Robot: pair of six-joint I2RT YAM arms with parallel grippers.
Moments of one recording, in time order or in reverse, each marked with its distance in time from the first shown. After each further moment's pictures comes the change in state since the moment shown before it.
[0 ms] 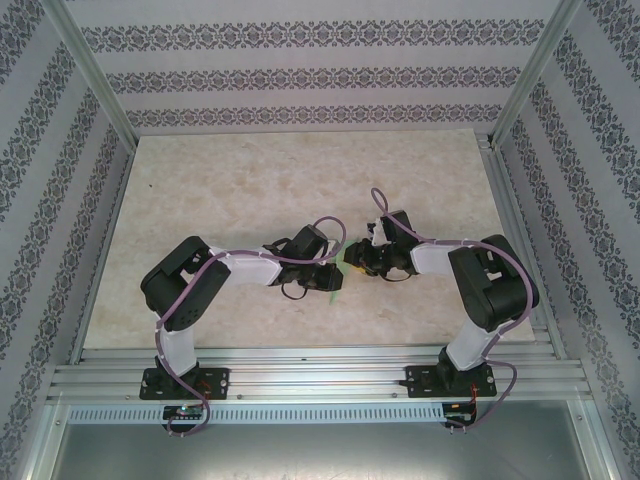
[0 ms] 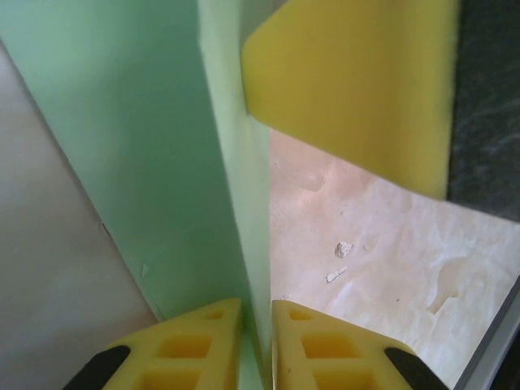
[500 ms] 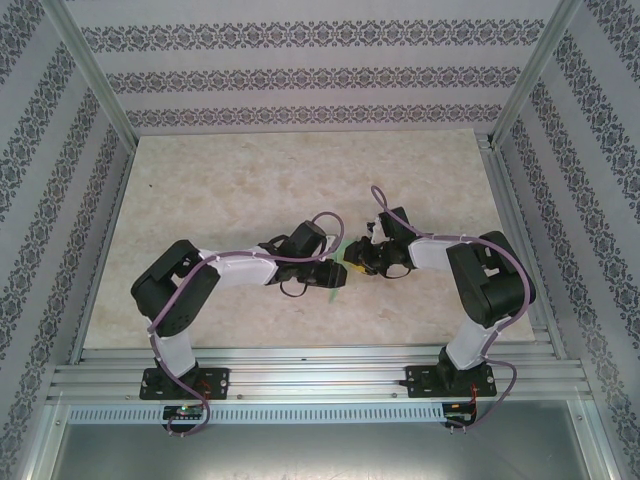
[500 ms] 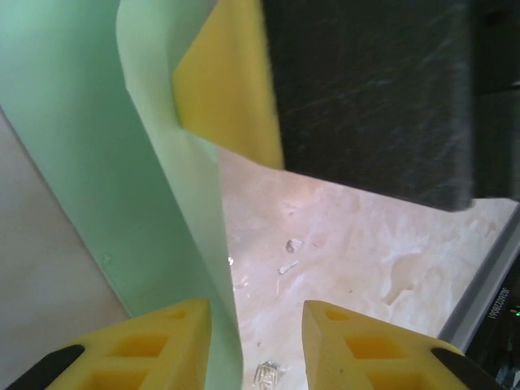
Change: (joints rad) left arm 0.000 -0.066 0.004 -0.022 0.004 -0.005; right arm 0.000 0.031 0.057 -0.086 0.000 0.020
